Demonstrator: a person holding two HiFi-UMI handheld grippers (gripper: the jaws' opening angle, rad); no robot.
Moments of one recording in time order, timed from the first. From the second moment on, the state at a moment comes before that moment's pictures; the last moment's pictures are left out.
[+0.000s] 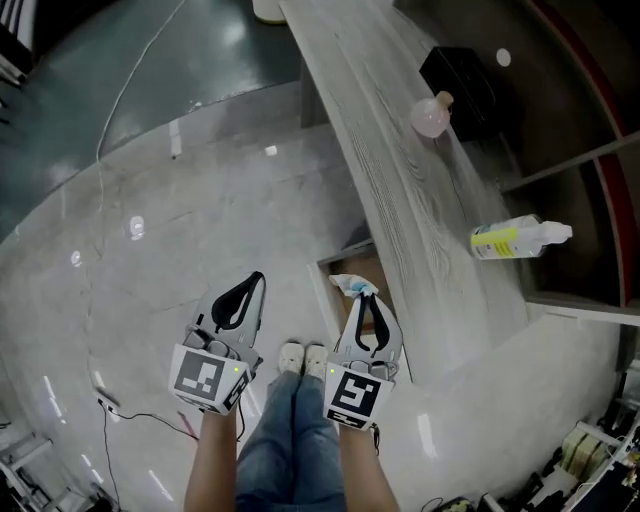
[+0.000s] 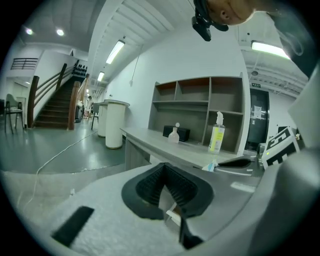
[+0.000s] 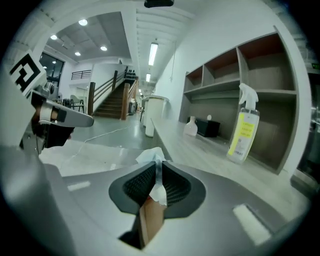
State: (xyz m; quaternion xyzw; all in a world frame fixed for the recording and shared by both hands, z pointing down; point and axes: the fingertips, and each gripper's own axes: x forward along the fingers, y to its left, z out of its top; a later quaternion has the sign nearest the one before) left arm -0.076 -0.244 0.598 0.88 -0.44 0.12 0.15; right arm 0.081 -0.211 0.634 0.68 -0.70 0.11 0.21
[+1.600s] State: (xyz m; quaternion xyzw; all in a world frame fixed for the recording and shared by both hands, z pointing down) left arm -0.059 -0.300 0.329 0.89 -0.46 0.00 -0.03; right arm 0.150 -0.275 0.340 0.72 -0.70 -0.01 0.00
